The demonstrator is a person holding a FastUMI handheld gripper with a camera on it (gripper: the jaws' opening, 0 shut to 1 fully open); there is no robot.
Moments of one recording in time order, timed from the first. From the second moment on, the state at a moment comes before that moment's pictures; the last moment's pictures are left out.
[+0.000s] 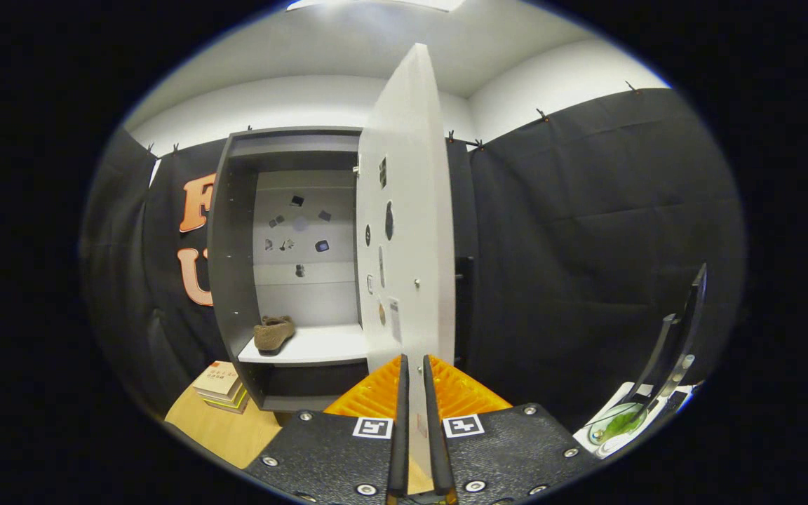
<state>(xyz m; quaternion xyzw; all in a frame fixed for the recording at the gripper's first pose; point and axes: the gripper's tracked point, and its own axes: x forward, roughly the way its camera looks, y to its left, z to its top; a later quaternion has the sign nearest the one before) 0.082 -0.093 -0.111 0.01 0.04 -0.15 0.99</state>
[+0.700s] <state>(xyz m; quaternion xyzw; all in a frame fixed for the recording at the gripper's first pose) 0.138 0.026 -0.296 0.05 0.18 -0.06 0.98</state>
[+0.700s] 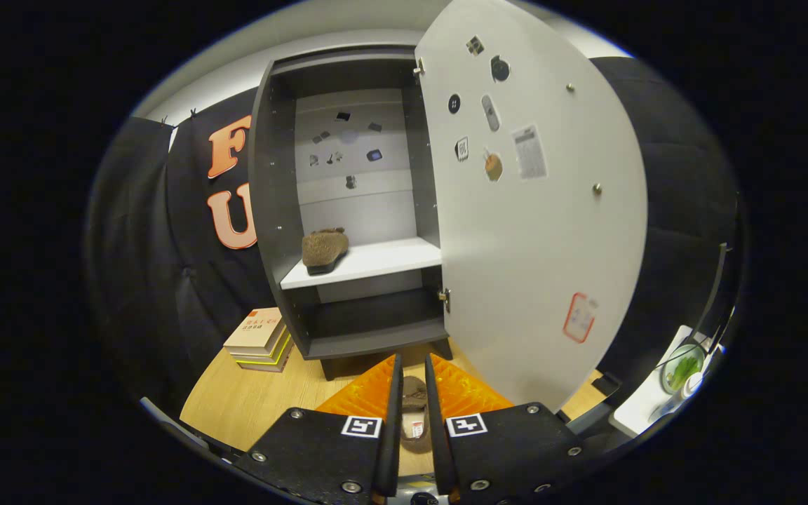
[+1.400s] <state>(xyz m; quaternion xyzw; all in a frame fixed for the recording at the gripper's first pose) 0.188 0.068 -0.491 0.05 0.27 -0.01 0.96</state>
